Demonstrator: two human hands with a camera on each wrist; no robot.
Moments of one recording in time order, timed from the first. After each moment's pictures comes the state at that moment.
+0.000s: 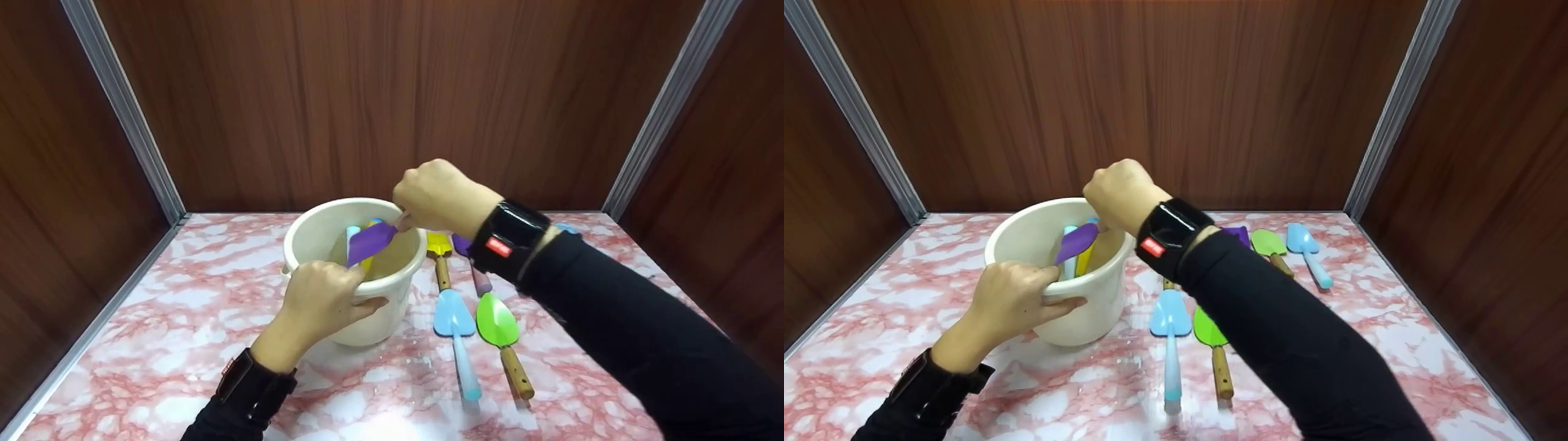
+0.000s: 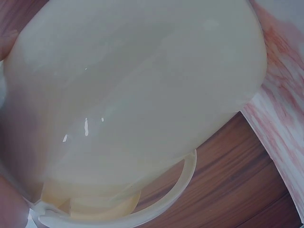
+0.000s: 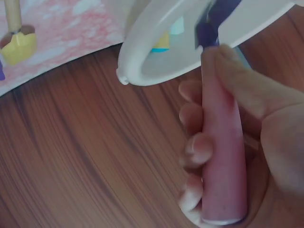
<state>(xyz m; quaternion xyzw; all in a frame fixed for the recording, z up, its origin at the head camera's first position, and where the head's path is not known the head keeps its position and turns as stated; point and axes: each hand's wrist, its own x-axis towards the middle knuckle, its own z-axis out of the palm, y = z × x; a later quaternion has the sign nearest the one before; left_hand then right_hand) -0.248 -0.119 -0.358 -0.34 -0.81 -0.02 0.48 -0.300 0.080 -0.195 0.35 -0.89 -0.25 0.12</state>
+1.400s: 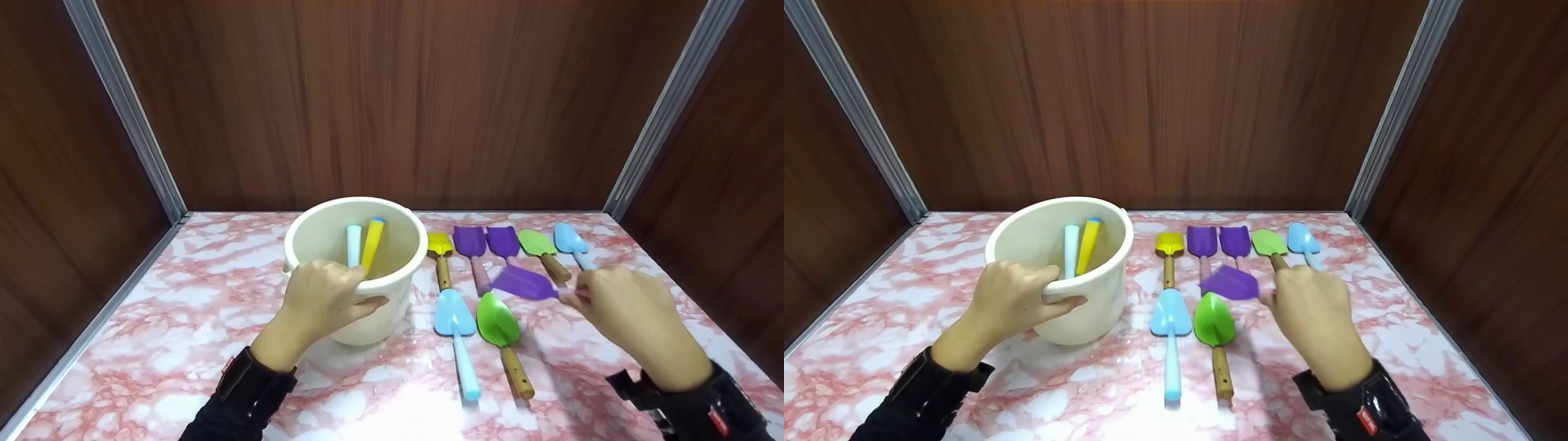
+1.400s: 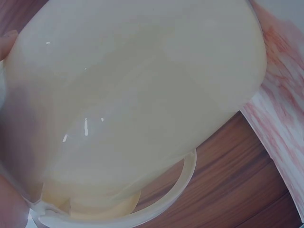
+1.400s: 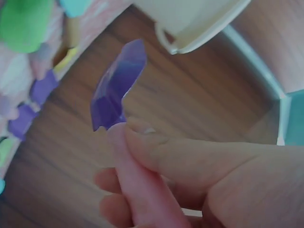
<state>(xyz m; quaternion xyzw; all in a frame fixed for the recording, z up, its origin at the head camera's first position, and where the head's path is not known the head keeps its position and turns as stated) -0.247 -0.118 -0.359 -0.34 -0.81 -0.03 0.48 -0.209 0.303 -0.299 0.14 -0.97 0.01 0.20</state>
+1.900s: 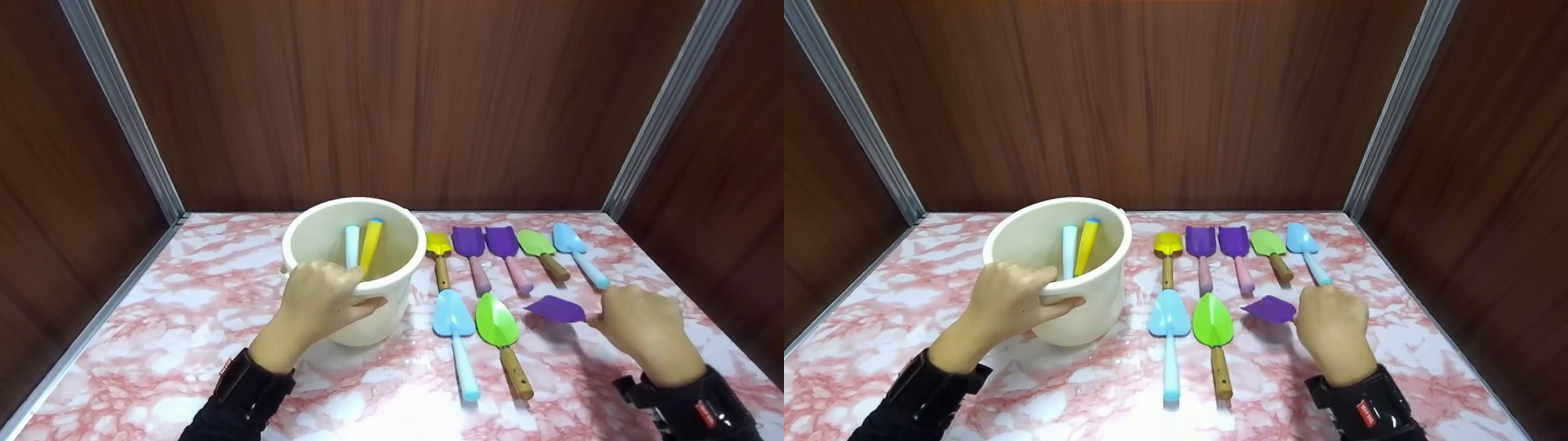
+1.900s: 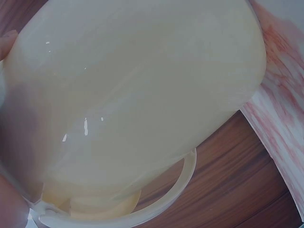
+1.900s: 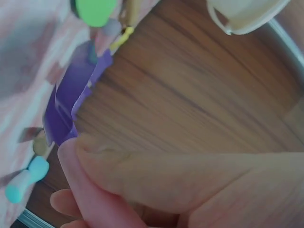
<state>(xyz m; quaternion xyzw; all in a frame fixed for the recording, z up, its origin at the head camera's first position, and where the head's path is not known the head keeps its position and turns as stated) -0.249 -0.119 -0.360 -0.35 -0.81 -0.04 0.48 -0.220 0.340 -0.322 0.04 -1.00 -0.02 0.06</state>
